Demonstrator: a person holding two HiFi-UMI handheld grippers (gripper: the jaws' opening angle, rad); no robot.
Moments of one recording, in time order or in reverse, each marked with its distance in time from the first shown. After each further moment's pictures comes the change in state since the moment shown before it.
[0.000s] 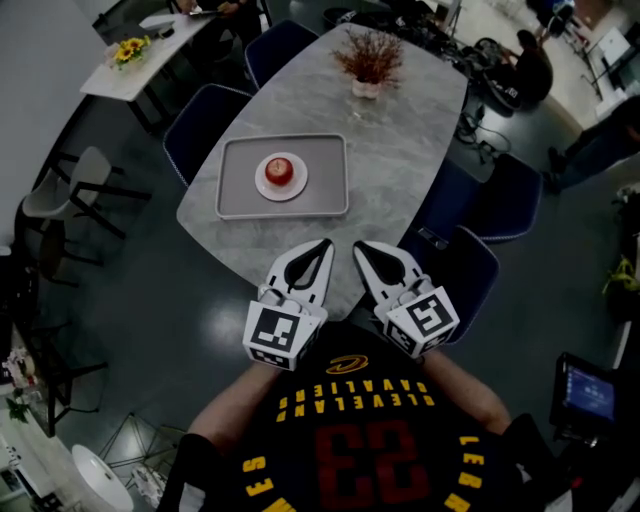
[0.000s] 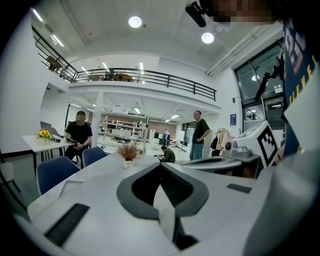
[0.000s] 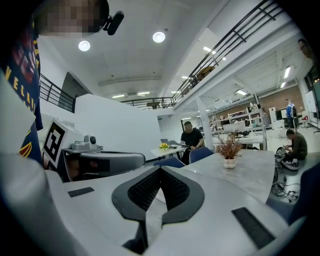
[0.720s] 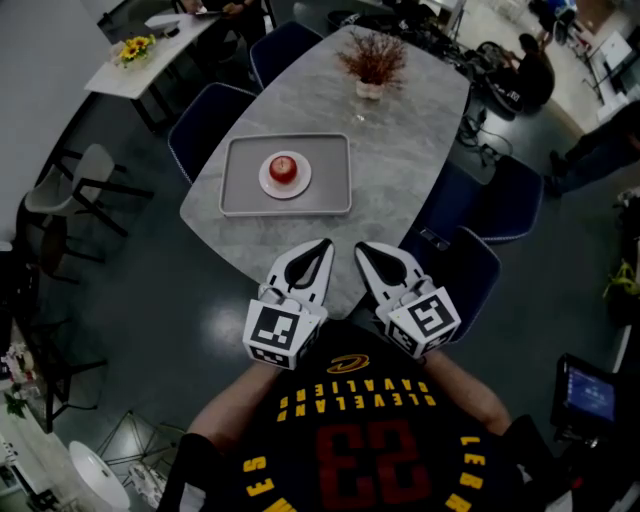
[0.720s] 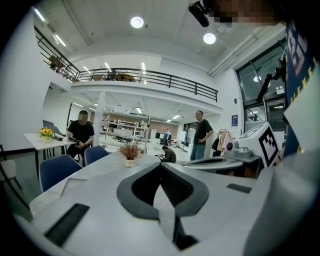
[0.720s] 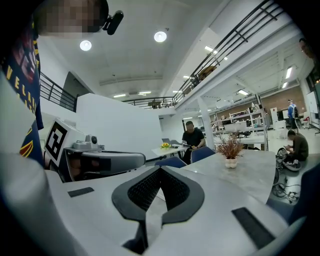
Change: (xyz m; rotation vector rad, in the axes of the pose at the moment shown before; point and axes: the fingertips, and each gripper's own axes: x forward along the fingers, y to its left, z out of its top) left arm -0.008 -0.002 0.000 -0.017 -0.001 0.015; right arm -0.006 0.006 0.000 -0.015 0.000 0.009
